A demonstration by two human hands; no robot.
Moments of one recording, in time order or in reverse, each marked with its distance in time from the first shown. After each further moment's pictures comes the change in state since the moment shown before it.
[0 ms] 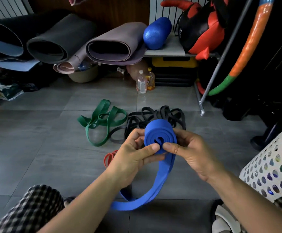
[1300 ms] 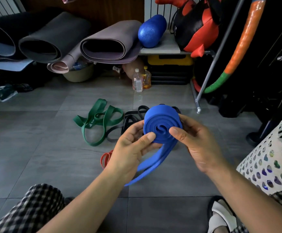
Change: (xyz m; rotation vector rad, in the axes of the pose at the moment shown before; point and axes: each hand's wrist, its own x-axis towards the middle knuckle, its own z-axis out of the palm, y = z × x) left_hand 0.006 -0.001 0.014 -0.099 0.029 0.112; right_hand 0.000 -0.012 -0.008 0.059 0.074 -0.191
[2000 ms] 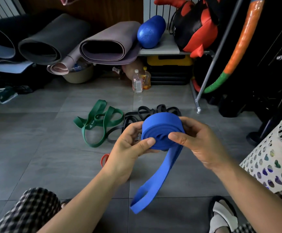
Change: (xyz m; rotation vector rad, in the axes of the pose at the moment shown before) left_hand 0.001 0.001 -0.009 0.176 -0.069 0.063; right_hand 0.003 -0.002 -0.012 -0.113 -0.061 0.045
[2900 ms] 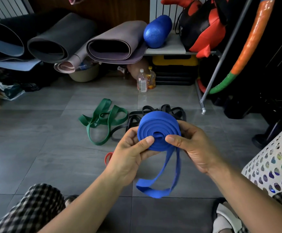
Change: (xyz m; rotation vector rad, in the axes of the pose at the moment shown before) left_hand -0.008 -0.002 -0.007 -0.205 0.083 -0.125; right_hand 0.005 0.018 0.014 0.123 -0.053 0.078
